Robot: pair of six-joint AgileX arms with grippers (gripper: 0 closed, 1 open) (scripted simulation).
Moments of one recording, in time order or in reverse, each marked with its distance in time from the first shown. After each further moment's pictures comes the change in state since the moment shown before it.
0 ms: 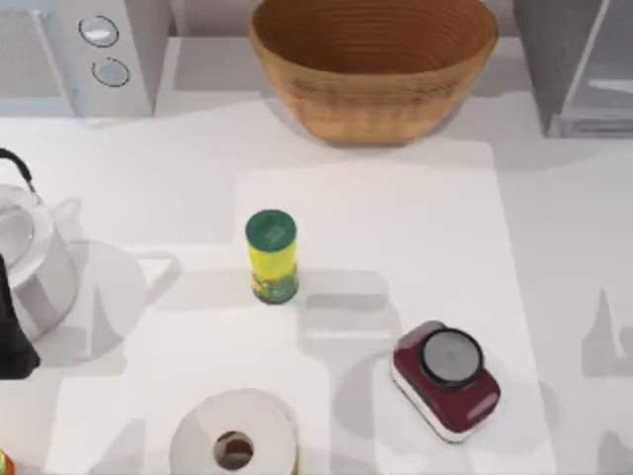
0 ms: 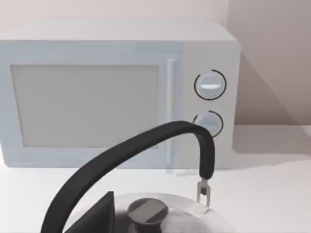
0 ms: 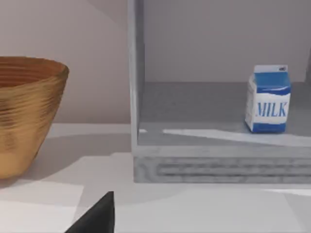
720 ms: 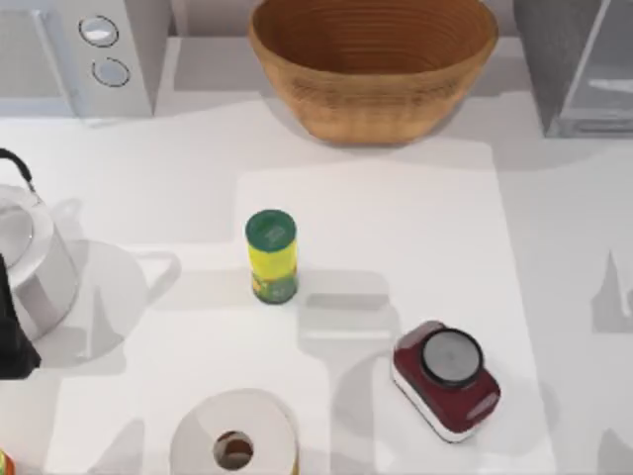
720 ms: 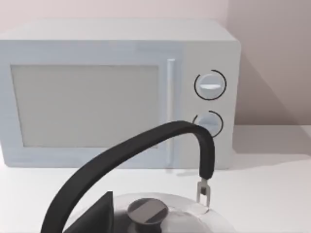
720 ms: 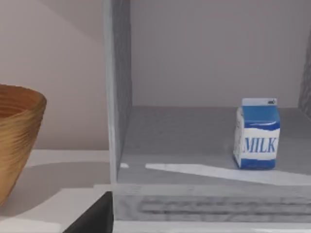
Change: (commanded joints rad) left arm 0.000 0.000 0.000 0.000 0.000 0.000; right arm -0.181 0.557 0.063 0.527 -0.175 0.006
